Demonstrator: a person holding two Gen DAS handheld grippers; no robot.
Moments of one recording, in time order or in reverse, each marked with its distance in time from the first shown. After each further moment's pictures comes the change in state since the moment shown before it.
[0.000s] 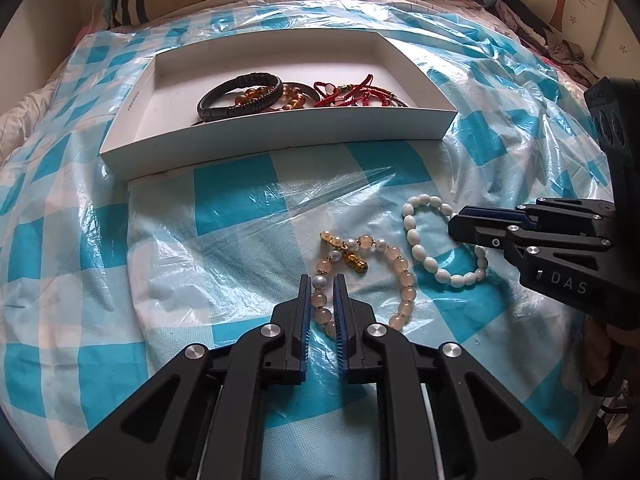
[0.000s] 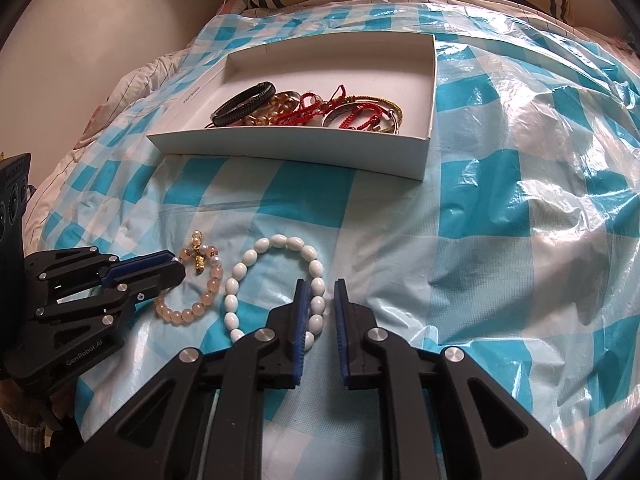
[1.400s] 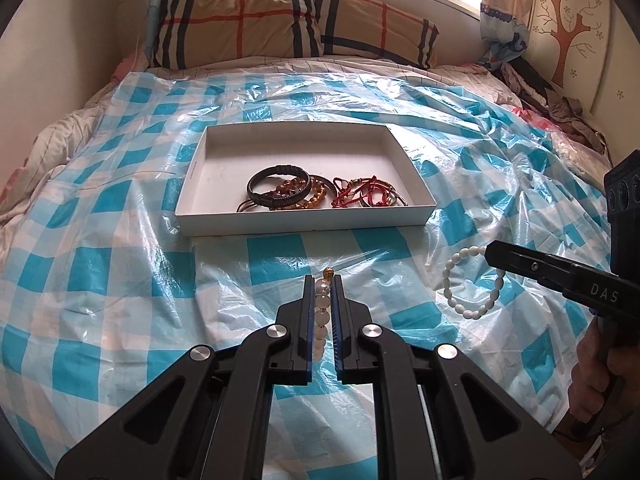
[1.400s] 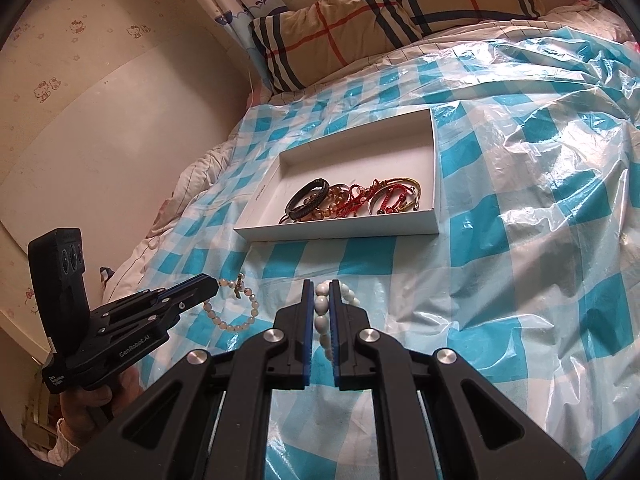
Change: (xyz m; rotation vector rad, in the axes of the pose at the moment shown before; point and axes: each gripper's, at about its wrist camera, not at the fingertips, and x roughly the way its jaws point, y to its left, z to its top) left arm -0.093 0.012 0.008 -0.087 -0.217 0.026; right arm -0.092 -0.006 -0.006 0.182 -0.252 0.247
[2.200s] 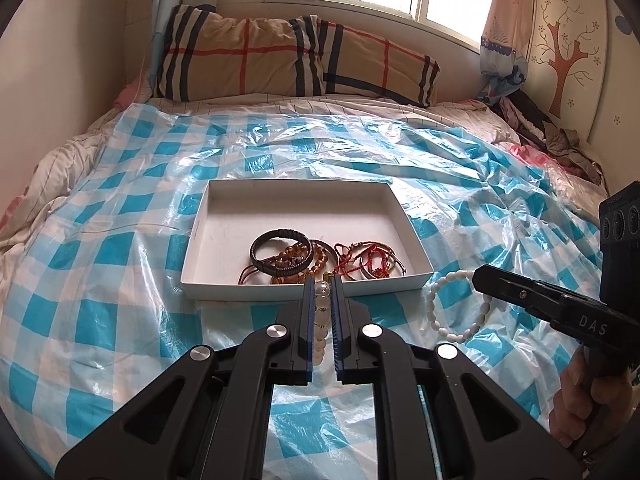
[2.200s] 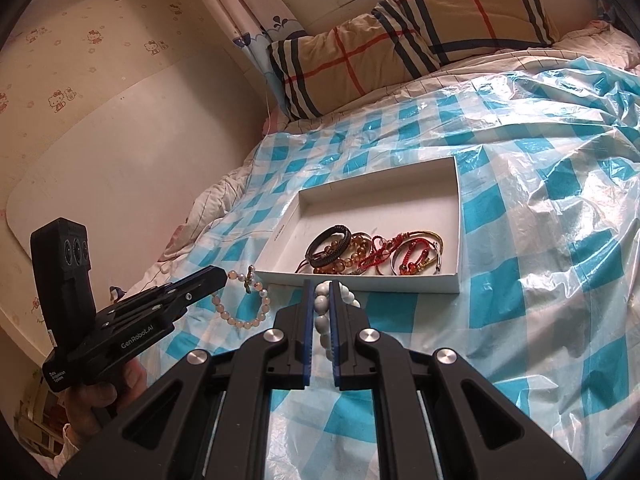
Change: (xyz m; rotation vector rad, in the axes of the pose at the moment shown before) left arm -0.008 0.006 0.048 -0.026 -0.121 -0.018; right arm 0.001 0.015 0.037 -0.039 -0.091 0.042
